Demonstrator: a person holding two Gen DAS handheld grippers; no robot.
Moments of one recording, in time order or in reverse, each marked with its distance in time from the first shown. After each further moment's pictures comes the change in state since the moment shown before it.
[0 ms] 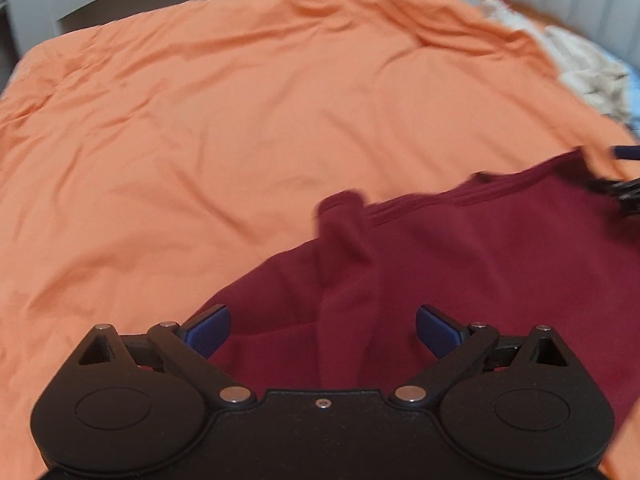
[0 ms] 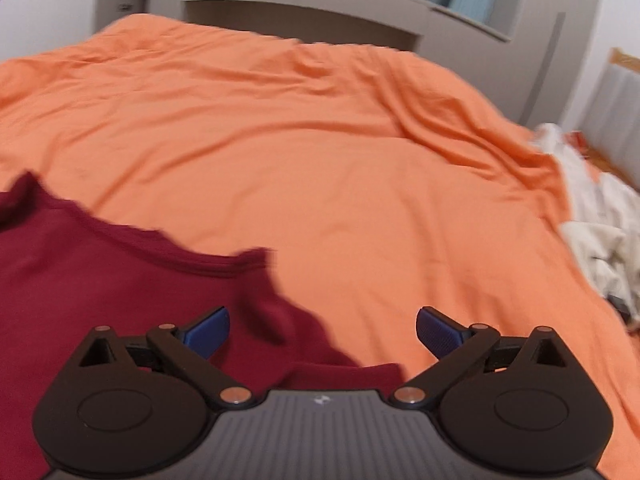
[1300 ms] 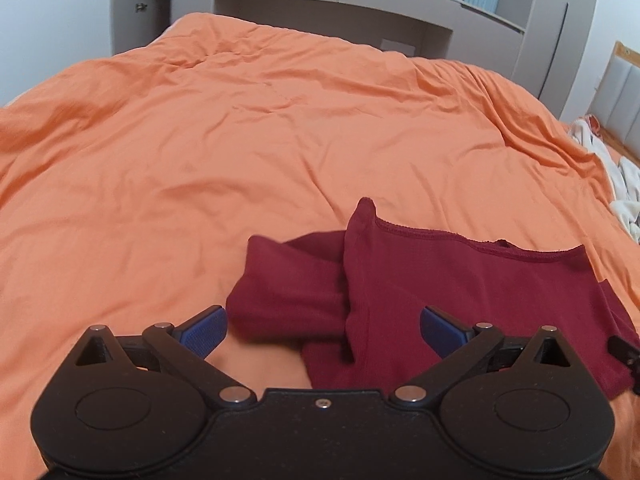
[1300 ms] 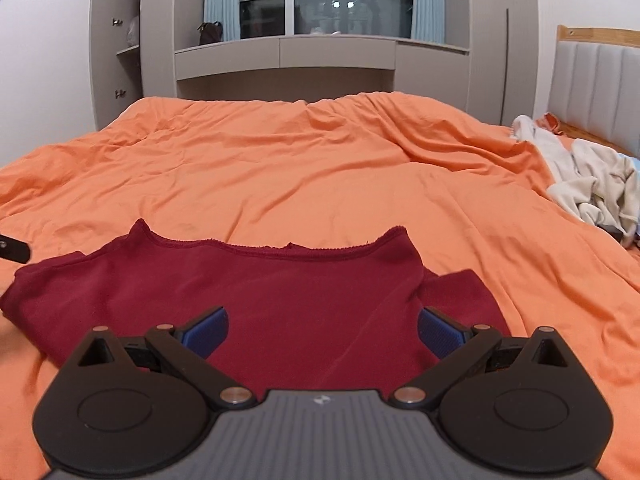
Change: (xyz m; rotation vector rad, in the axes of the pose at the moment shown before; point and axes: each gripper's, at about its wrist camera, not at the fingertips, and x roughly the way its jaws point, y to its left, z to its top) left arm -0.136 -0.006 -0.088 -0.404 -0.182 0.139; right arm -0.154 0.090 -0.060 0.224 -0.156 0.086
